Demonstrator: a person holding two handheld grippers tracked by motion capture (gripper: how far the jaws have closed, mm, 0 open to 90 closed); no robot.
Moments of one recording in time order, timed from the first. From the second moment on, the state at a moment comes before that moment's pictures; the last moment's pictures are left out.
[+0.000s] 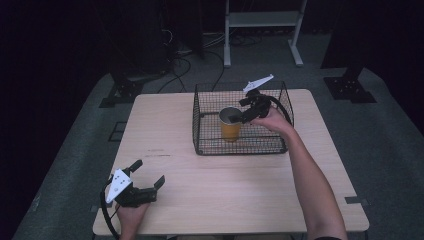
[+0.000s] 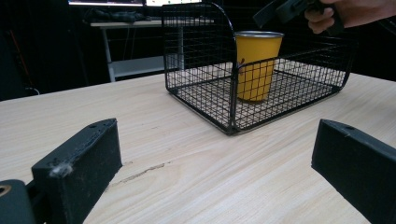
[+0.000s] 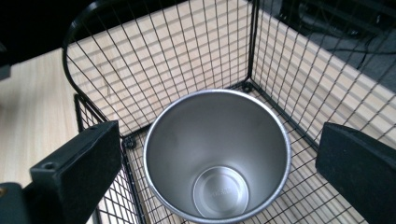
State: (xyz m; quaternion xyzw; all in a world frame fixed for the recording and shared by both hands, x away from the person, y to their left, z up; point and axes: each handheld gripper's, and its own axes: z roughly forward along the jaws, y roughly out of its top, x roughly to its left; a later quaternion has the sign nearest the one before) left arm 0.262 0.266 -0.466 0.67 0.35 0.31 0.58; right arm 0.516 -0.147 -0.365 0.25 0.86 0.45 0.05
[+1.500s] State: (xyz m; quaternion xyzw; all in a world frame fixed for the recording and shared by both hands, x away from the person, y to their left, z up) left arm 0.262 0.264 -0.466 0.67 0.35 0.31 0.57; right arm 0.430 -0.199 -0.338 0.21 0.82 0.53 0.01
